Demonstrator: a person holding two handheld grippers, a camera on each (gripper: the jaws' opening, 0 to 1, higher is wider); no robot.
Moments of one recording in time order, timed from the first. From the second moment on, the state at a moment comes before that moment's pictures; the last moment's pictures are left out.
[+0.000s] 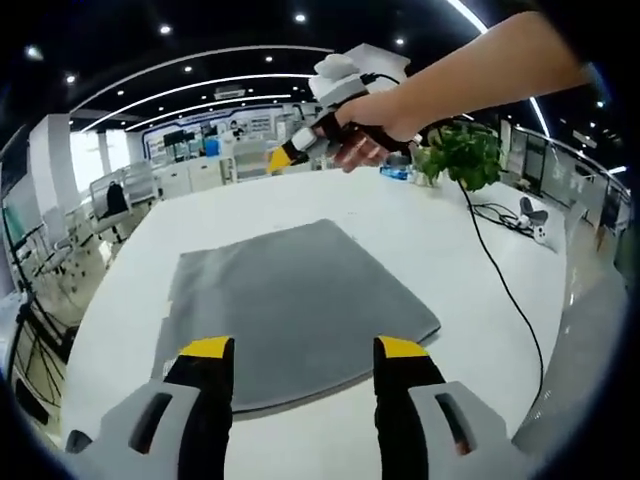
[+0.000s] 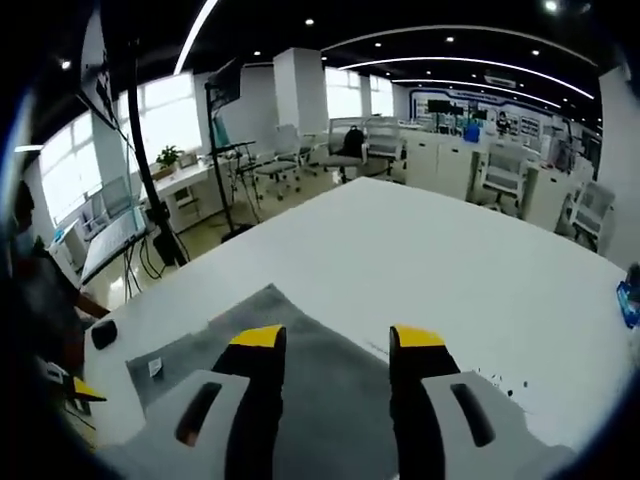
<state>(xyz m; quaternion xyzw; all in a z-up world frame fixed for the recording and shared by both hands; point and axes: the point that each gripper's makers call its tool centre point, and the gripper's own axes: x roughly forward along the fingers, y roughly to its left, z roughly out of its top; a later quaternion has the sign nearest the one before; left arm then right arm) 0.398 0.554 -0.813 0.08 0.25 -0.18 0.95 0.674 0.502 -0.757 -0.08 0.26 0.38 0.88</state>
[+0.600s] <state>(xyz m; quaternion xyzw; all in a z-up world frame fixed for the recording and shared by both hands) 0.396 0.472 -0.826 0.13 0.25 -0.23 0.93 0.667 0.415 -0.792 -0.09 0.28 0.37 0.88</state>
